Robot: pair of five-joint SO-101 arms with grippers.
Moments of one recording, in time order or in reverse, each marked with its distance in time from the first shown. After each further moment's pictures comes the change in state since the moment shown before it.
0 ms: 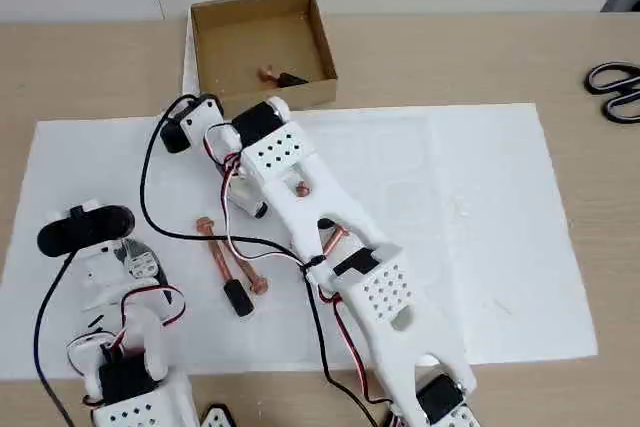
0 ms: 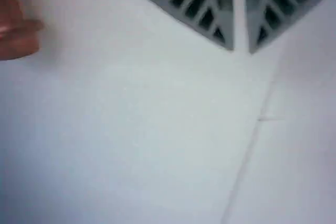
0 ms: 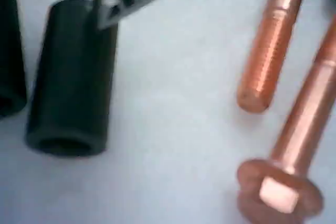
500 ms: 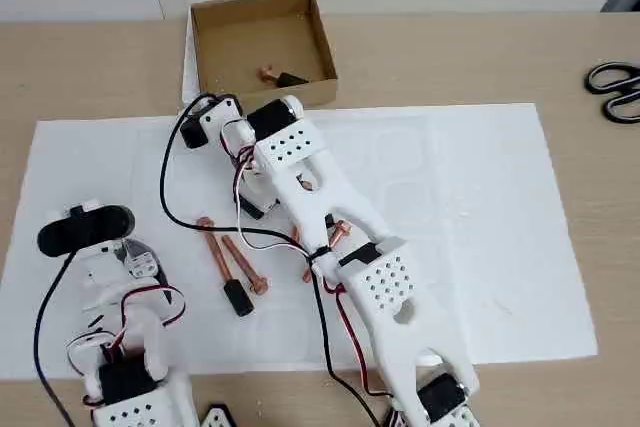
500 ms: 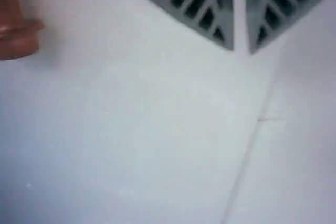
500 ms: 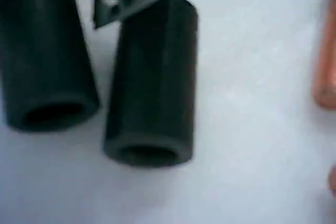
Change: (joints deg) left arm 0.0 0.0 0.0 0.0 0.0; right arm 2.8 3.8 0.0 -1.7 0.1
